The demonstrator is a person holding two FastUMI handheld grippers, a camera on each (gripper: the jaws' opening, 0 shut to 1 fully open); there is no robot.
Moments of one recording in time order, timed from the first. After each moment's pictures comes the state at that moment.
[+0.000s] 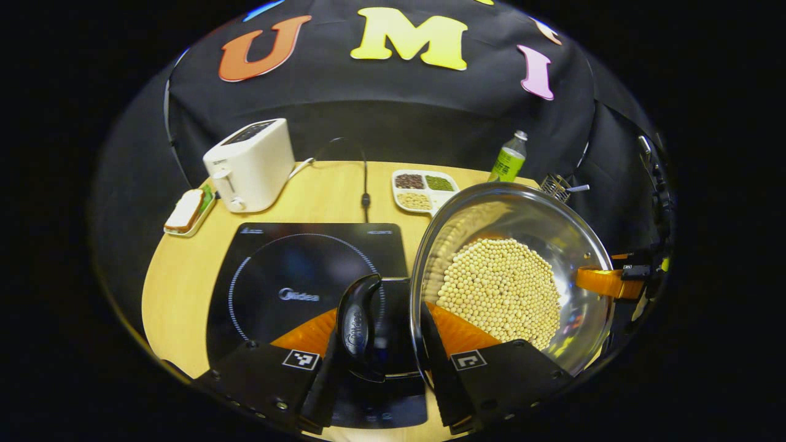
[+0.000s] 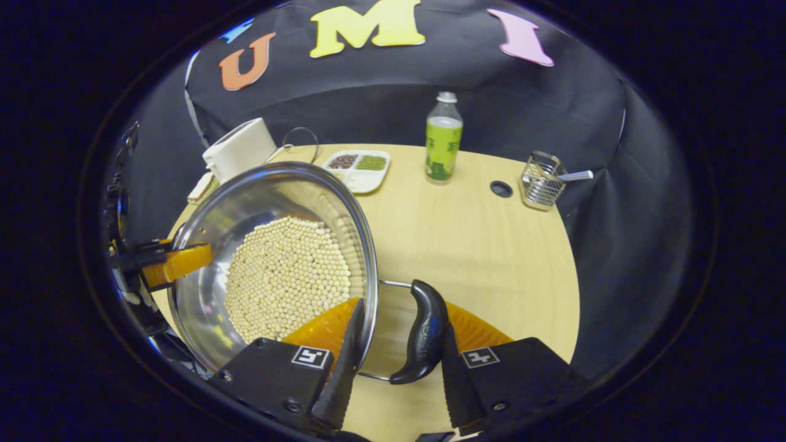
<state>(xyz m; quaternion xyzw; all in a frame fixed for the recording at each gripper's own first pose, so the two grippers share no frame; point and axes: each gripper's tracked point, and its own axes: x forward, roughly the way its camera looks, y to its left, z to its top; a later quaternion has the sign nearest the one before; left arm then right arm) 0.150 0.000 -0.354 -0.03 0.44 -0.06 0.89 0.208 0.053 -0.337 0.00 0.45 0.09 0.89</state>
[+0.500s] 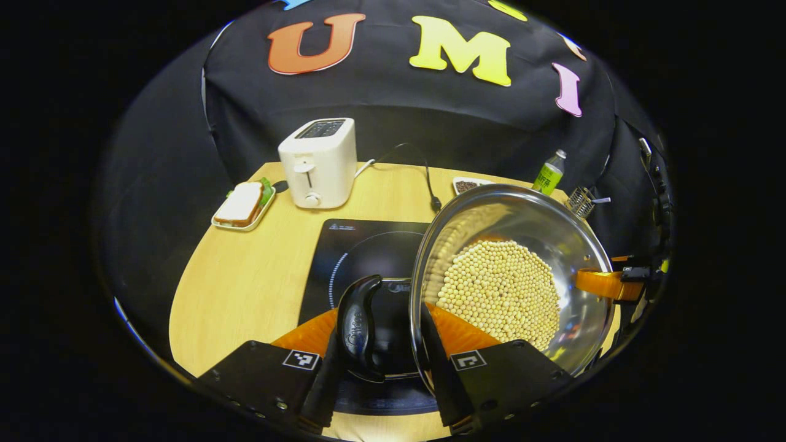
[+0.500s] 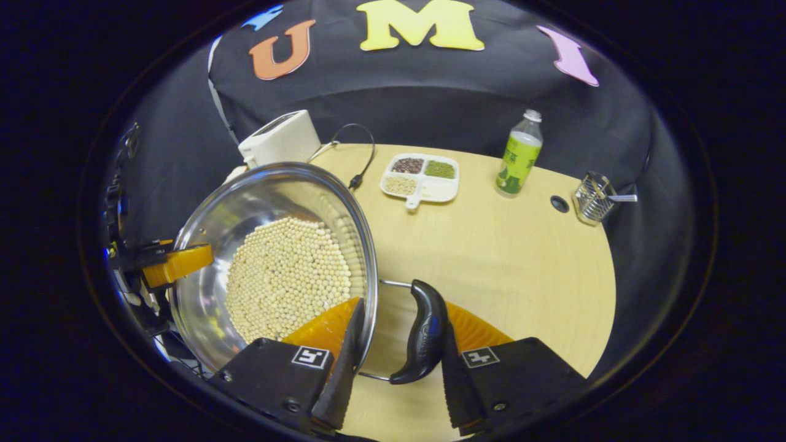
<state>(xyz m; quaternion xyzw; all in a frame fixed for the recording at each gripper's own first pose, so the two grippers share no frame) 0.137 0.117 -0.345 -0.03 0.44 -0.02 0.90 0.208 0.173 -0.330 0.00 0.46 0.13 0.88</state>
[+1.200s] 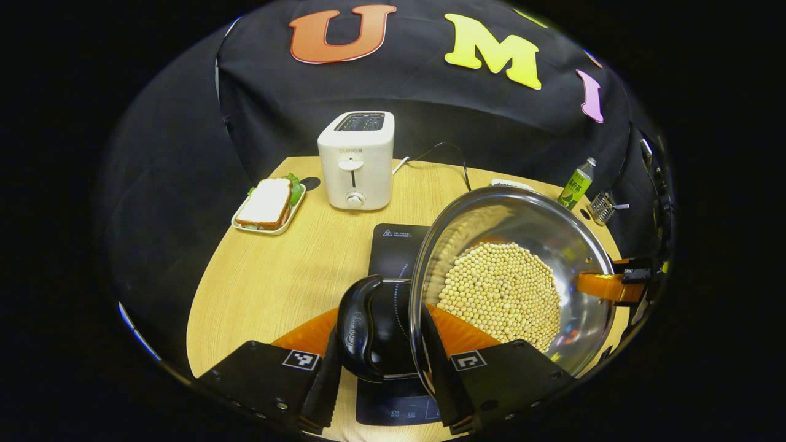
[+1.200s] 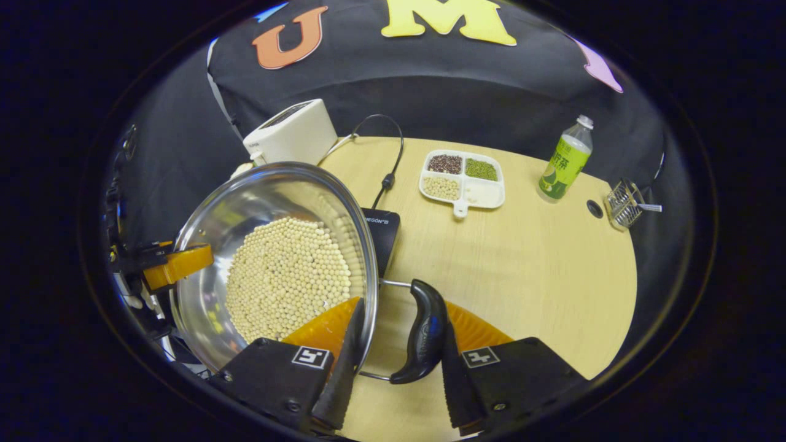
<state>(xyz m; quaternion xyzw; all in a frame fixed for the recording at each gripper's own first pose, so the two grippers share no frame) 0.165 0.186 -0.367 -0.03 0.46 0.00 0.89 0.237 0.245 -0.351 0.01 0.48 0.13 0.87</state>
